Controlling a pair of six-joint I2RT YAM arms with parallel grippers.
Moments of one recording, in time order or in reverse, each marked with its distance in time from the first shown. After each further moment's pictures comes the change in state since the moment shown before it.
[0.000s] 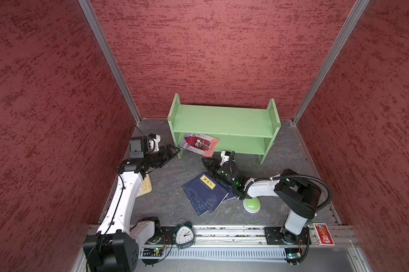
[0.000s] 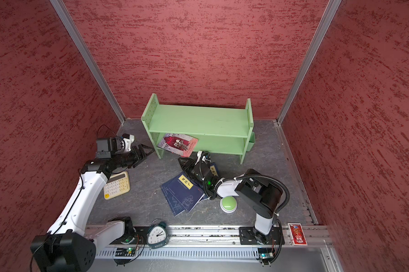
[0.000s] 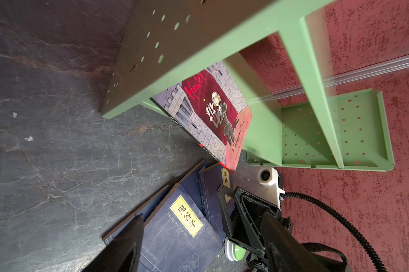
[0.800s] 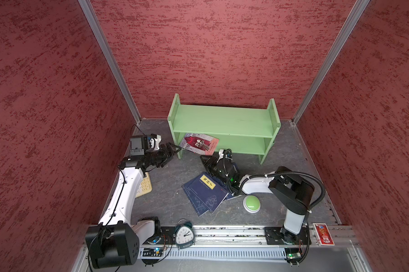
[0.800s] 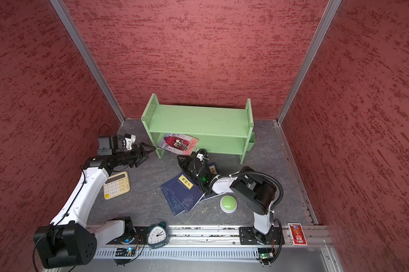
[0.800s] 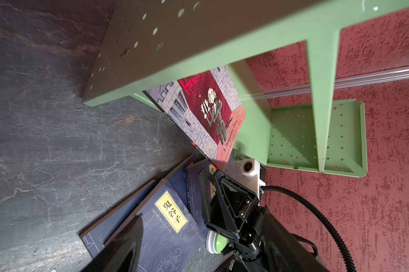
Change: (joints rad) left arm 0.015 0.057 0.009 -0.002 0.079 -0.068; right arm 0.003 0.066 0.092 -0.098 0.060 0.009
